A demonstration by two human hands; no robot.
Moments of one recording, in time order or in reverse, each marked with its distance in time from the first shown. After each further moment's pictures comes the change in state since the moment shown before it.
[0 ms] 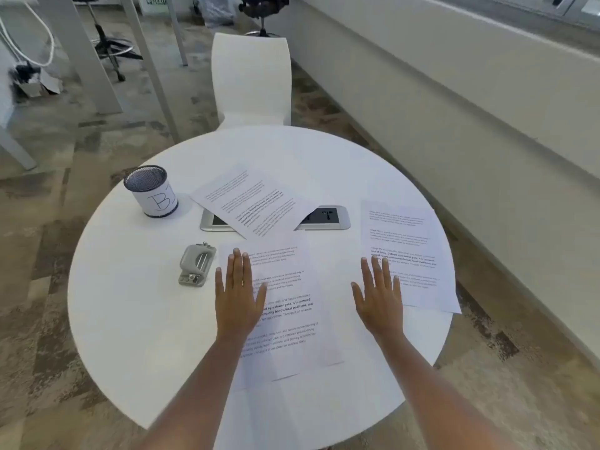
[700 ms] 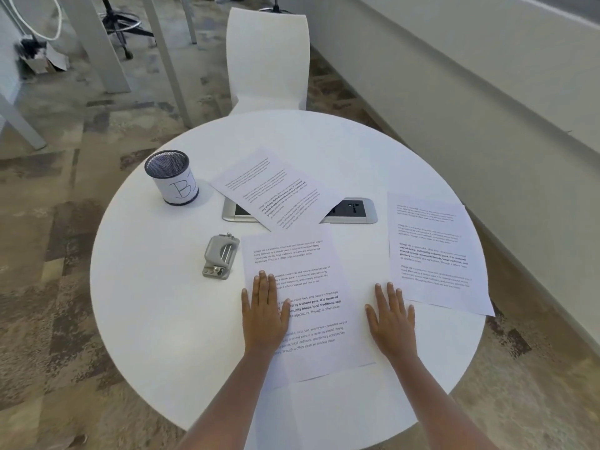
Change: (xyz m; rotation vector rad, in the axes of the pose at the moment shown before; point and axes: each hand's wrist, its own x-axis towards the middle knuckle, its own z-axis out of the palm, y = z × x) left_hand -0.021 -0.011 0.023 -0.071 -0.285 -0.042; right_hand -0.022 -0.012 0.051 -0.013 -0.196 0.138
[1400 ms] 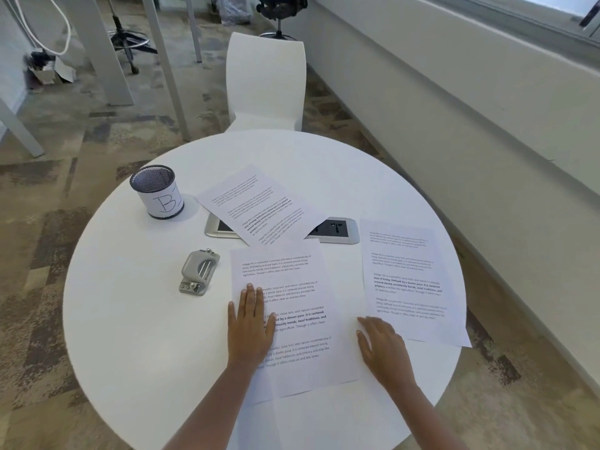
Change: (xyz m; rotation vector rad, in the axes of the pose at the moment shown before) left_hand 0.012 0.021 0.004 0.013 -0.003 0.001; right_hand -0.004 0.029 -0.028 0.106 0.094 -0.223
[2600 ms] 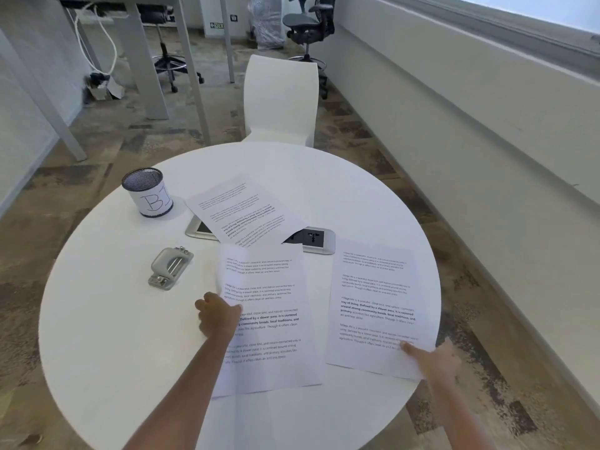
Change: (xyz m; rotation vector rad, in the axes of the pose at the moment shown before) left_hand 0.034 0.059 -0.012 -0.600 0.096 -0.834; right_hand 0.041 0.155 -0.057 0.682 0.027 0.806
